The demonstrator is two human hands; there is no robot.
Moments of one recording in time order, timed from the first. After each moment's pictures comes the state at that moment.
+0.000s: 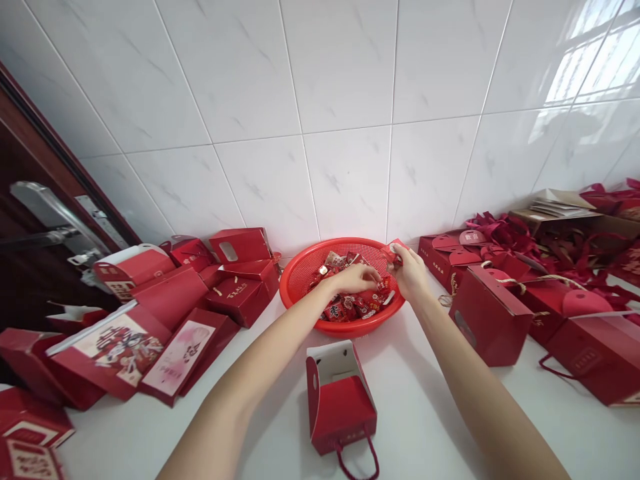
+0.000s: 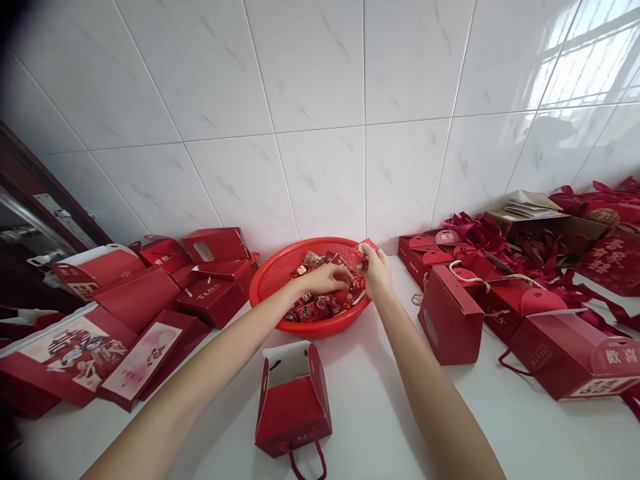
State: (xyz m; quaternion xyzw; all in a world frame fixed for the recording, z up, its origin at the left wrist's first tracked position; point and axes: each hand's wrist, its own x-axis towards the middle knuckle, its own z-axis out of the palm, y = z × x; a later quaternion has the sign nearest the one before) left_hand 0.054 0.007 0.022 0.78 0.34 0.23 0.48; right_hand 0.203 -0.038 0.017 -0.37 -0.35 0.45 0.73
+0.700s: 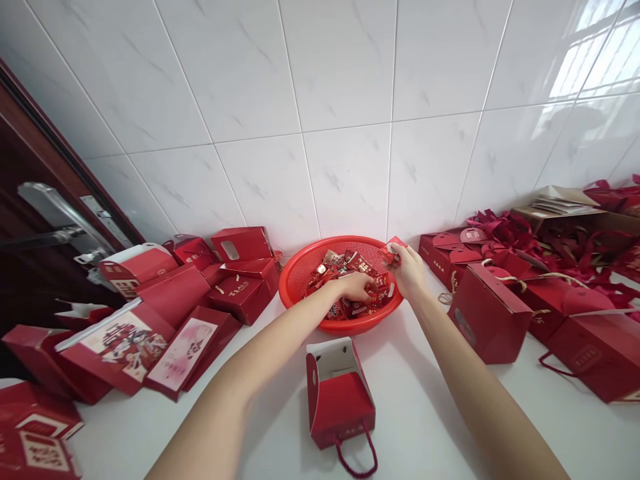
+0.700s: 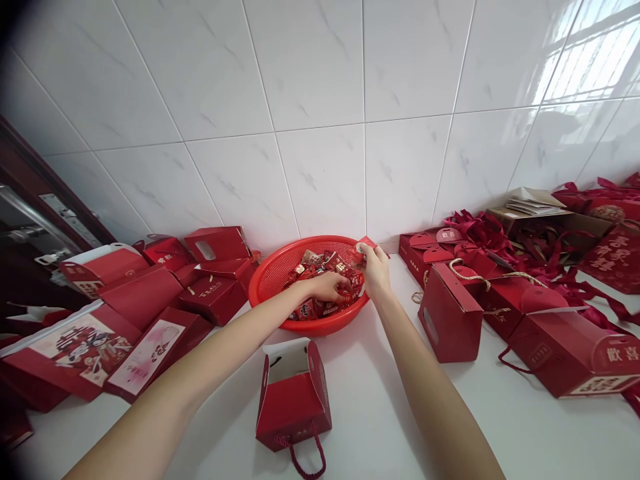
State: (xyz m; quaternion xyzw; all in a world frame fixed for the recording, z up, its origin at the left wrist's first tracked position) left_hand 0.056 0.012 0.000 0.89 0.36 0.09 0.27; right_hand 0.198 -0.041 0.019 -0.36 -0.32 0.46 0.74
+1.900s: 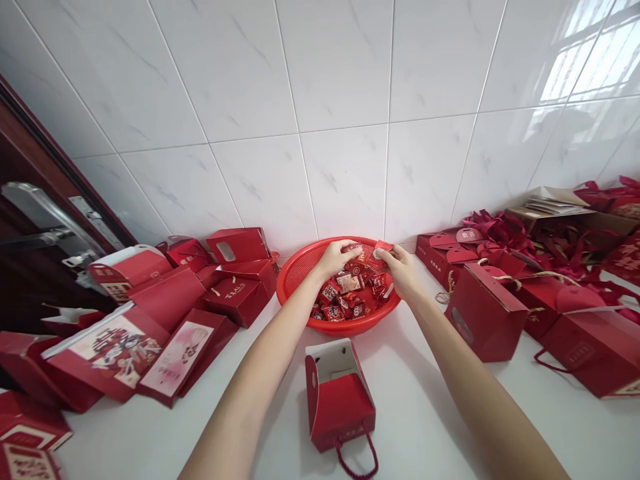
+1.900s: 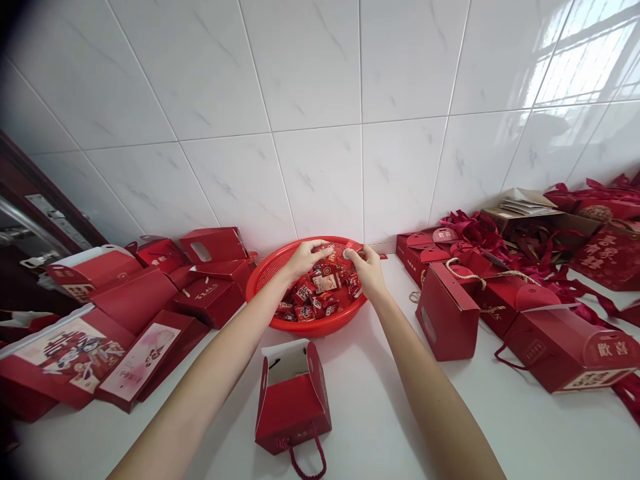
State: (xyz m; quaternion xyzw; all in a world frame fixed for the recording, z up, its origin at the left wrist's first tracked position) left_hand 0.034 0.019 0.037 0.73 0.35 0.42 0.40; right_hand 0.197 -0.046 0.018 -0.39 -0.43 0.45 0.68
